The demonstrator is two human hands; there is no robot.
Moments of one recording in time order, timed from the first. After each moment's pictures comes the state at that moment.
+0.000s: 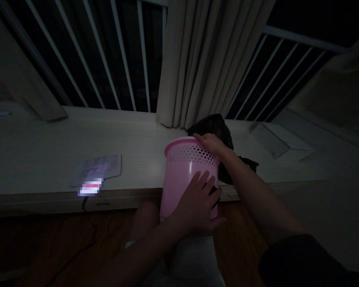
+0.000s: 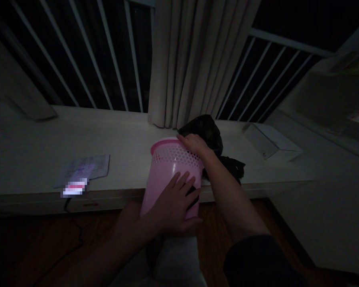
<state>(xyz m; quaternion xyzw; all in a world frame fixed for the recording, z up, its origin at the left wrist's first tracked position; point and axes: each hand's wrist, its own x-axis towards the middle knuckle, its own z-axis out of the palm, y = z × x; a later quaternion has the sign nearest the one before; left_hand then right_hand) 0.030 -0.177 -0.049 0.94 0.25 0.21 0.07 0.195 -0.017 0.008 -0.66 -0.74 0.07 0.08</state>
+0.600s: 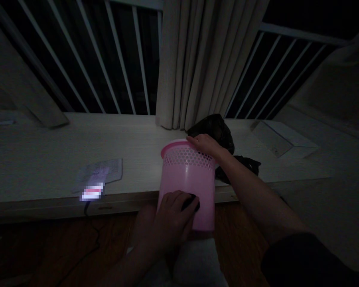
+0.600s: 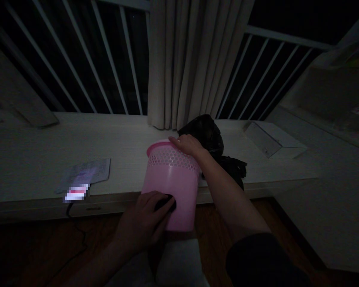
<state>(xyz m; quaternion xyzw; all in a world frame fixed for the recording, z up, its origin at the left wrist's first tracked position) -0.036 -0.200 -0.058 0.91 0.33 0.26 0.03 0.175 -0.015 0.010 -0.62 -0.78 0.07 0.08</state>
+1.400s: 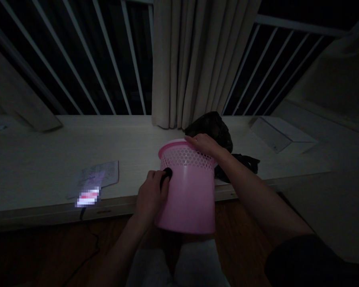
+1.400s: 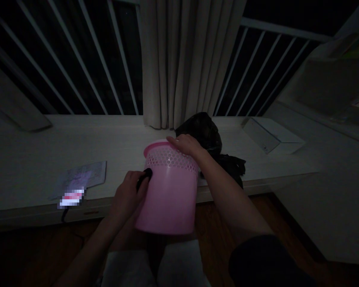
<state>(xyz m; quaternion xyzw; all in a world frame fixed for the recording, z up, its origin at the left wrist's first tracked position) -0.043 -0.133 -0.056 0.77 0.56 0.30 0.09 0.182 -0.016 0.011 -0.64 -0.76 0.09 0.08</state>
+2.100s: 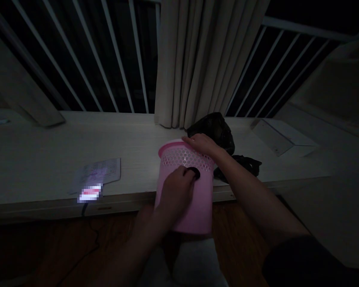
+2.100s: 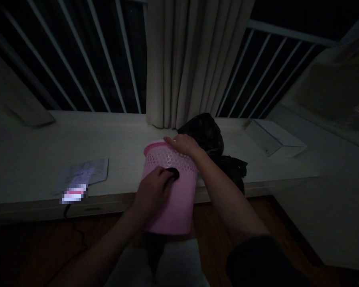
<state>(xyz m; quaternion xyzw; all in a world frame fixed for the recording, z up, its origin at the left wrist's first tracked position) 0.001 -0.145 -0.036 0.85 0.45 0.27 0.06 0.167 -0.012 0.011 -0.62 -0.78 0.08 0.07</state>
